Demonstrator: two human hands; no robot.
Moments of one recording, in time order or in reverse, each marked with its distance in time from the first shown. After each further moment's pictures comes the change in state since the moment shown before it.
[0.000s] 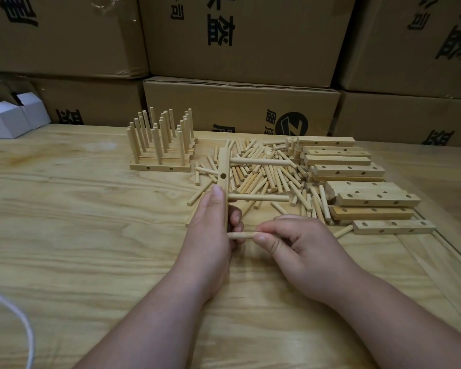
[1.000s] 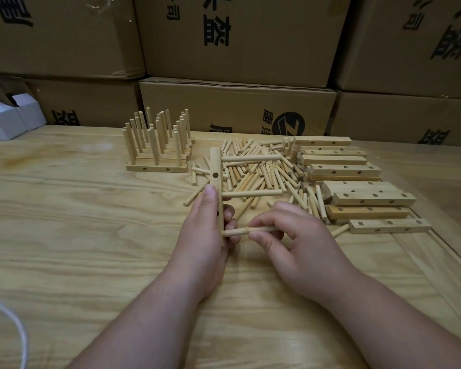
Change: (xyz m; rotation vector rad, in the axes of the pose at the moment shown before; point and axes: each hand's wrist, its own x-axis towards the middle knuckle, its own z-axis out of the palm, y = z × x) left_hand 0.001 0.005 0.004 -0.167 0.084 -0.118; right_hand 0.002 0.000 0.001 -0.028 0.099 -0.123
